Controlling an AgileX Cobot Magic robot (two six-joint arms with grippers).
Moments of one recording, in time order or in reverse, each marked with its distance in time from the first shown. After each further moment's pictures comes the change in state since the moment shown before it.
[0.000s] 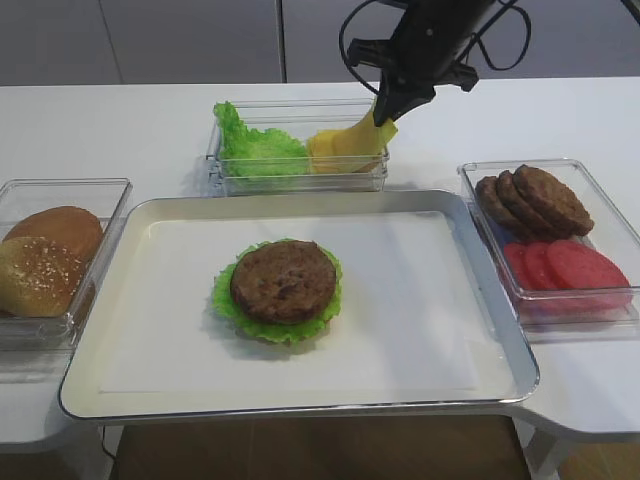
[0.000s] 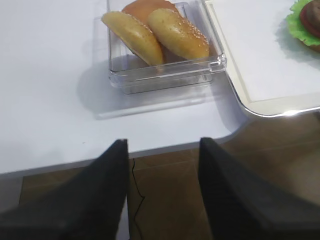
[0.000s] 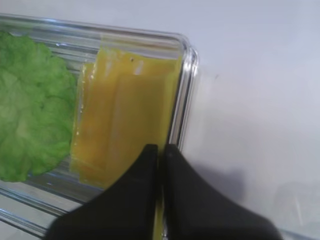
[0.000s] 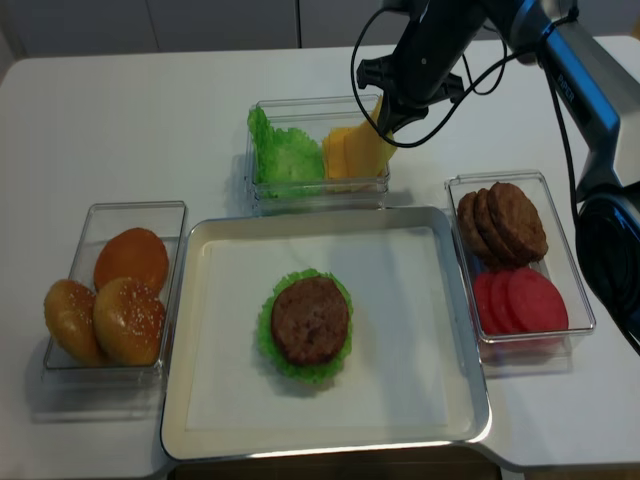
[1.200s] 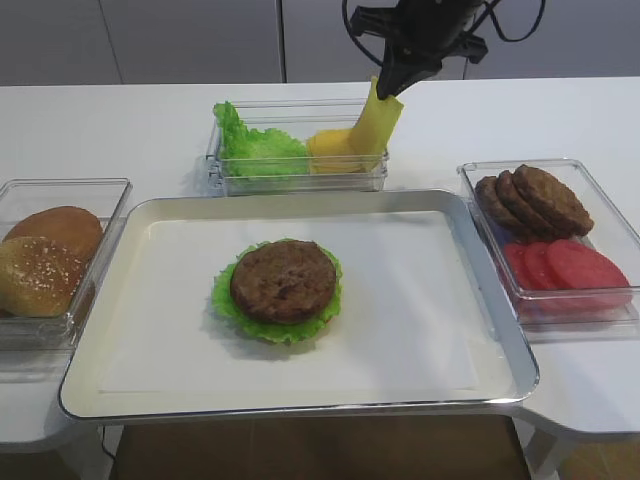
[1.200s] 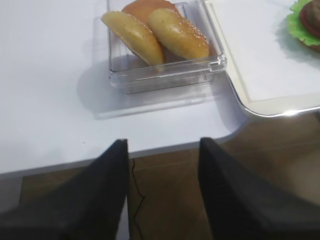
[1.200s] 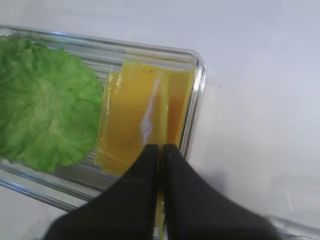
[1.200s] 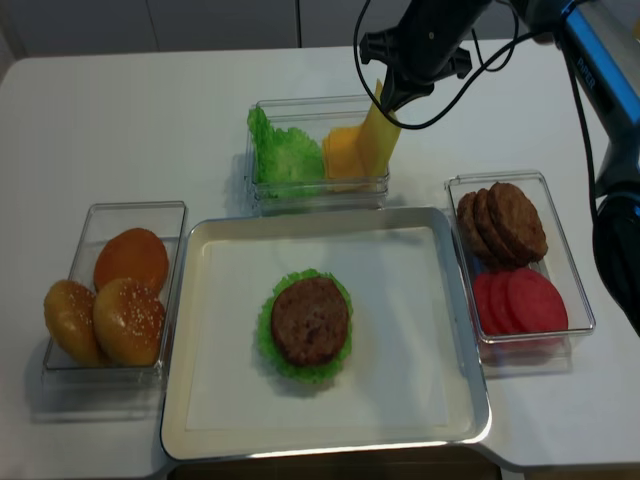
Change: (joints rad) left arm 0.000 0.000 0.000 0.000 0.000 0.000; right arm 0.000 -0.065 0.000 -0.007 0.004 0.000
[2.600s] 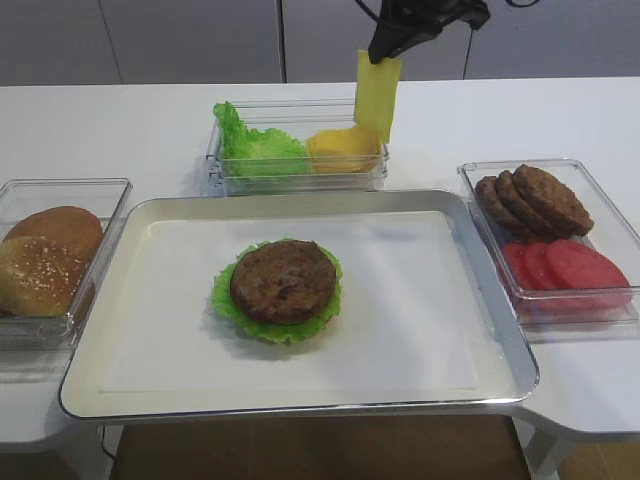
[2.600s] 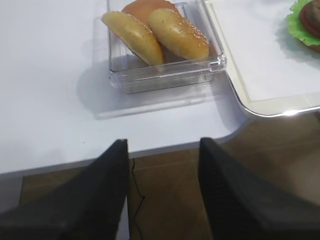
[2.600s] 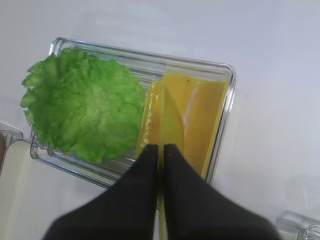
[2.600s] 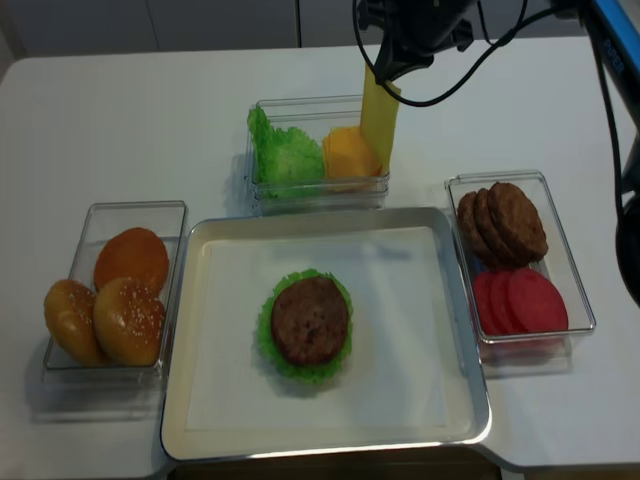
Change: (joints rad) left arm 0.000 0.000 0.000 0.000 0.000 0.000; right arm 0.002 -0.076 0.000 0.056 0.006 -0.024
